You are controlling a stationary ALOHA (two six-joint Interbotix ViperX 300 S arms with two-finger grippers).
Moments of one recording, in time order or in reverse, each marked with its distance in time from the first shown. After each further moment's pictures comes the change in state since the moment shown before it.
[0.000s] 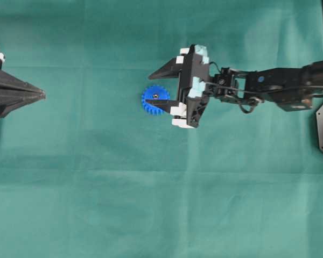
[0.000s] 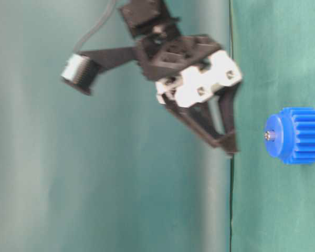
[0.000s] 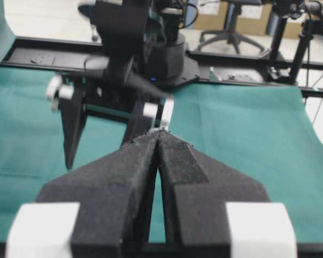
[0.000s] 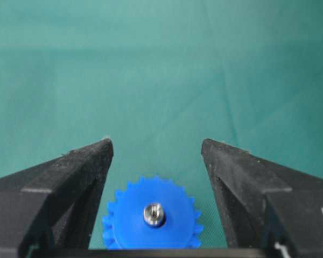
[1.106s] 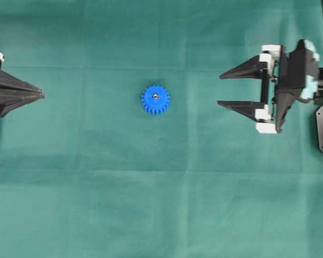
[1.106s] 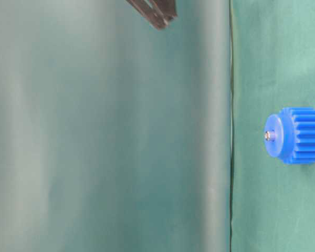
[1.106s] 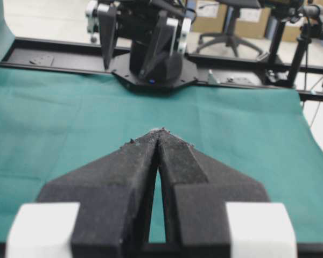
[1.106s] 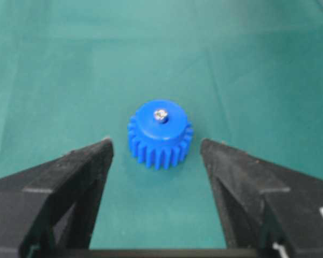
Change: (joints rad) left arm -0.002 -0.006 0.000 0.000 0.000 -0.011; right arm 0.017 -0.621 0.423 0.015 0.103 0.015
